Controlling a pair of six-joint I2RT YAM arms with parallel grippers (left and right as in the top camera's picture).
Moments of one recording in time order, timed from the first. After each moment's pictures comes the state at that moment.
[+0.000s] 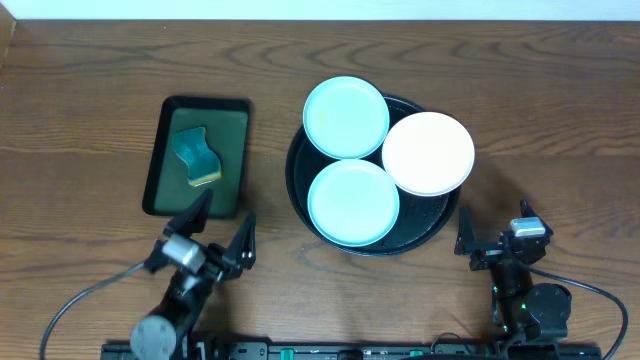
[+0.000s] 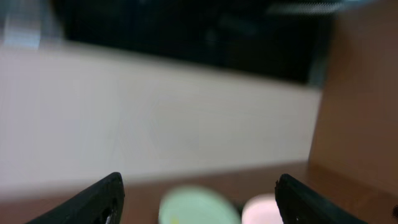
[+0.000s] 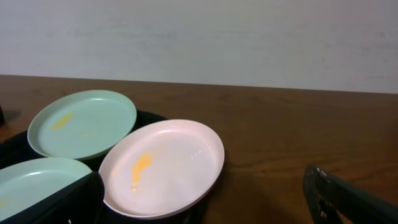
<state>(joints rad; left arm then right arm) 0.06 0.01 0.01 0.41 0.52 -0.33 0.04 0.01 0.01 -0.07 -0.07 -0.01</state>
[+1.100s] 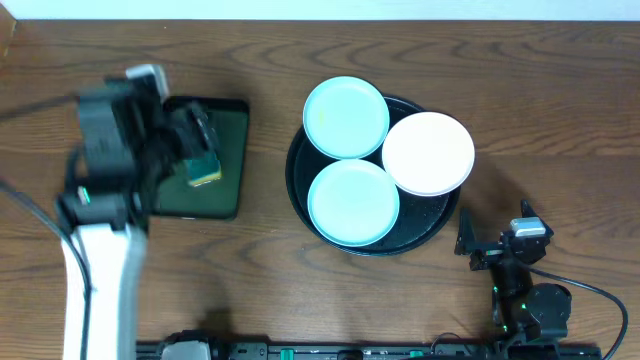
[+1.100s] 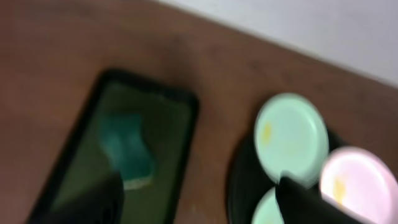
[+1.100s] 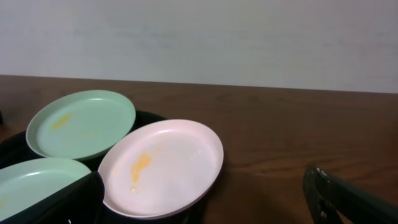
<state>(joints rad) 0.08 1.24 1.31 -0.81 0.16 -0.27 0.04 0.01 0.01 -0.07 -0.07 -0.01</state>
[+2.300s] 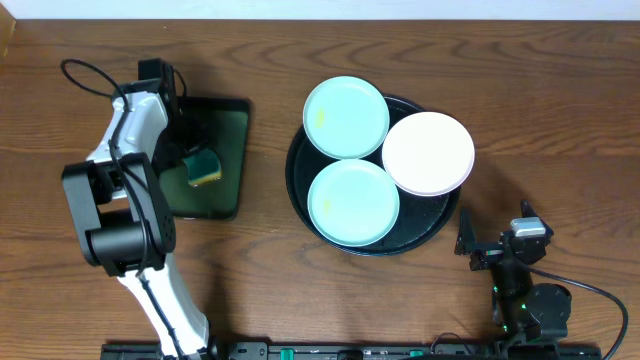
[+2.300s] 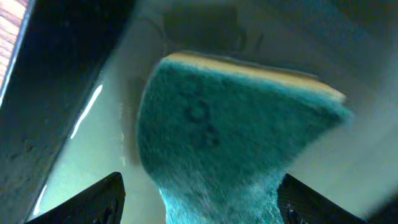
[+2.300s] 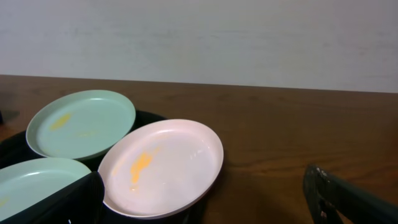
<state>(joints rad) 0.18 2.10 1.54 -0.91 0.01 -0.36 0.04 0.01 0.01 -0.07 -0.07 -0.01</state>
